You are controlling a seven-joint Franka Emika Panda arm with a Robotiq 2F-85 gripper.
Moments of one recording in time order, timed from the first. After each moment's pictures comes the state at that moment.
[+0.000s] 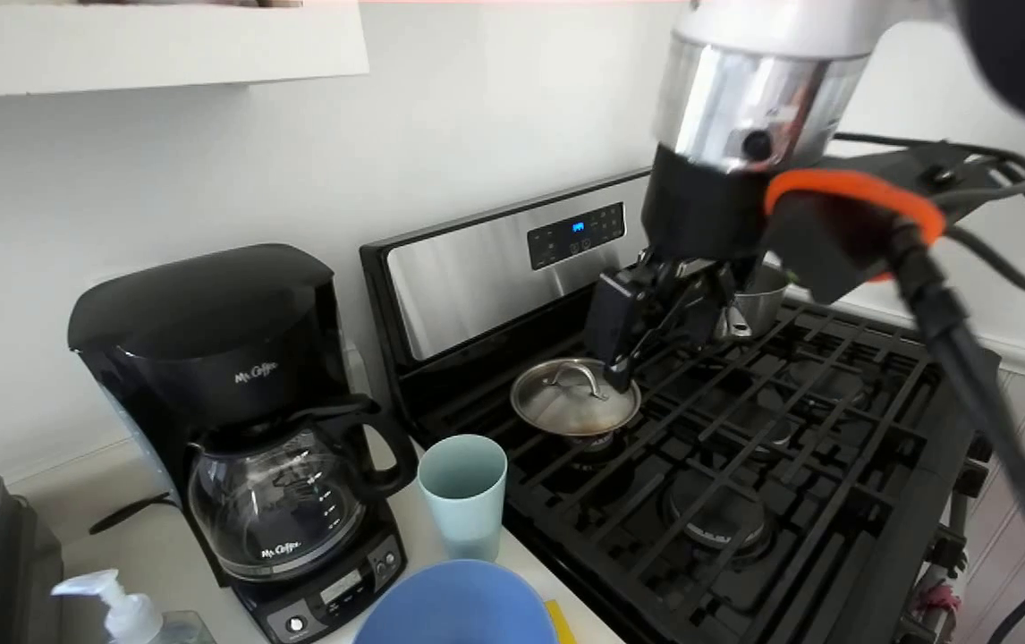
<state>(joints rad) -0.03 -0.45 0.45 -2.50 -0.02 2.29 0.55</state>
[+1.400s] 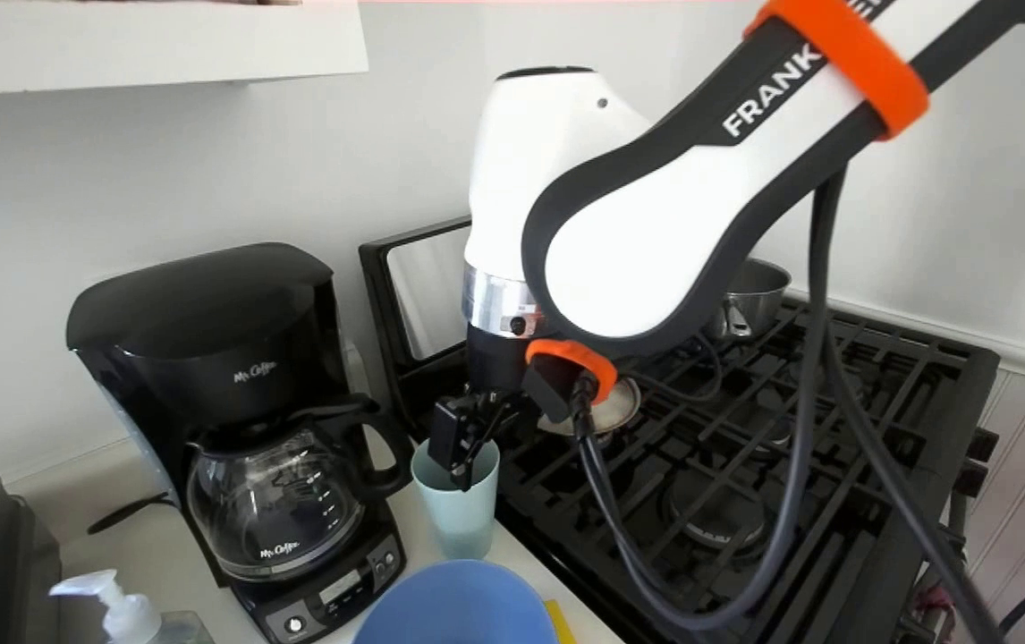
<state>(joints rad) 0.14 0.23 0.26 -2.17 -0.04 2.56 0.34</state>
